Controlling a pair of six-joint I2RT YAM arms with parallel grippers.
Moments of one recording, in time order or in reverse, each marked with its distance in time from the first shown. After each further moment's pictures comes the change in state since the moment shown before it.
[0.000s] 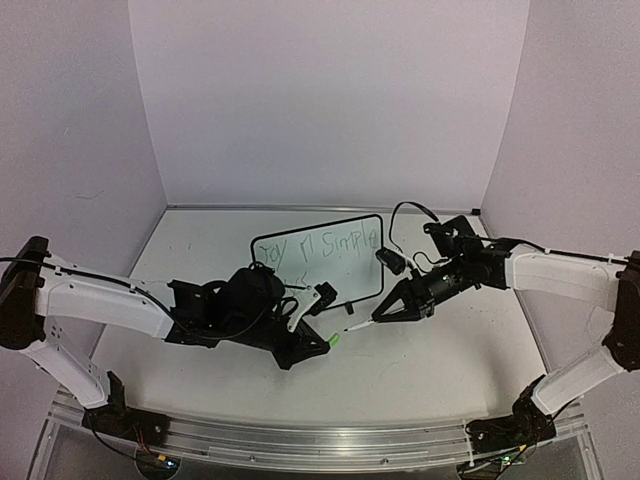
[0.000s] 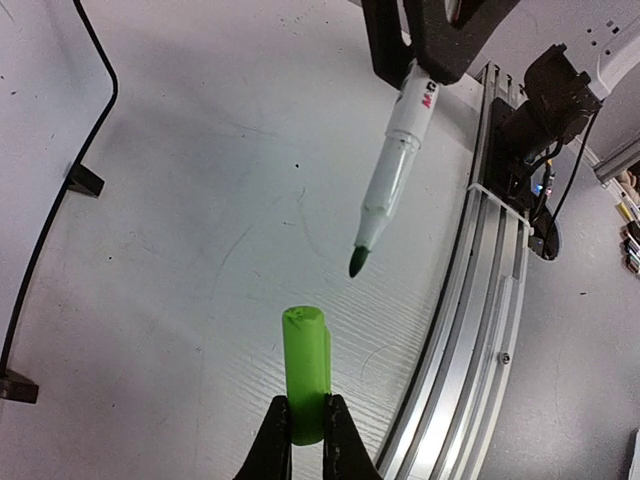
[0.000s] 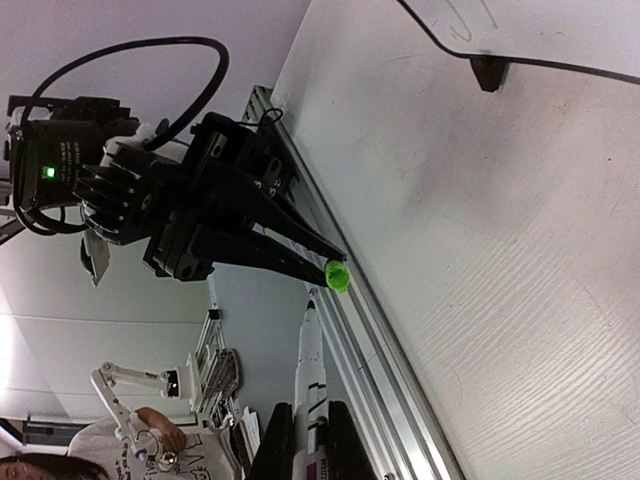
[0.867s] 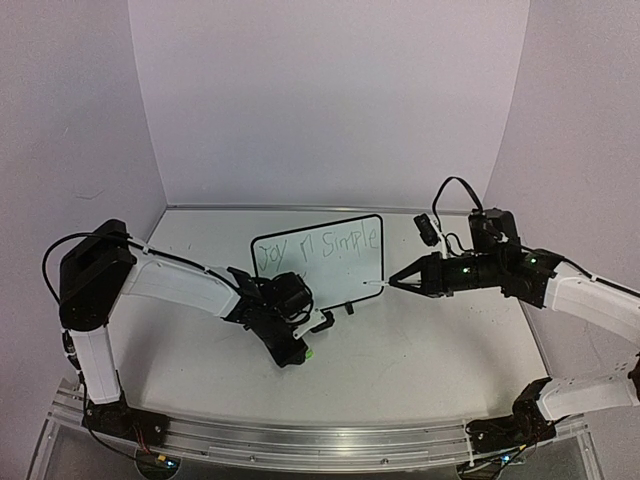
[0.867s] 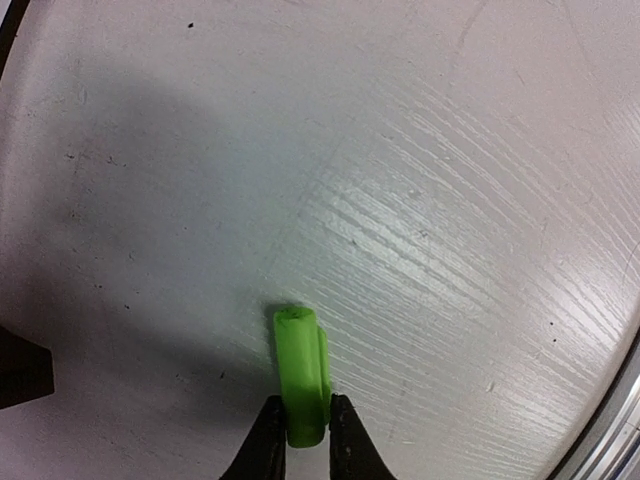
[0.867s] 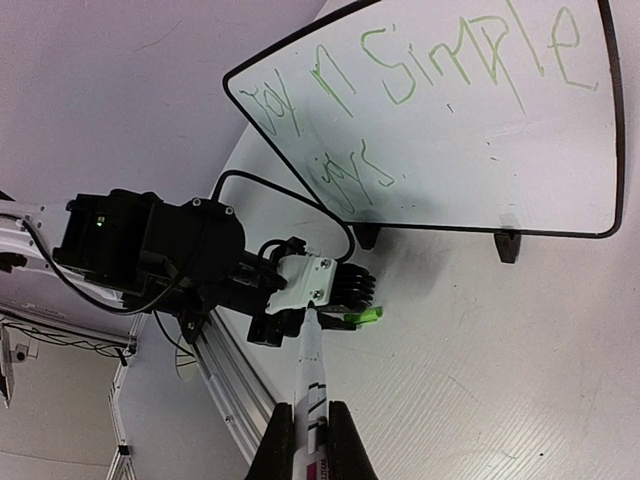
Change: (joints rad) left arm 0.143 0.387 0.239 -0.397 -0.011 0.240; right arm 0.007 -0.282 -0.097 0.173 0.466 0.140
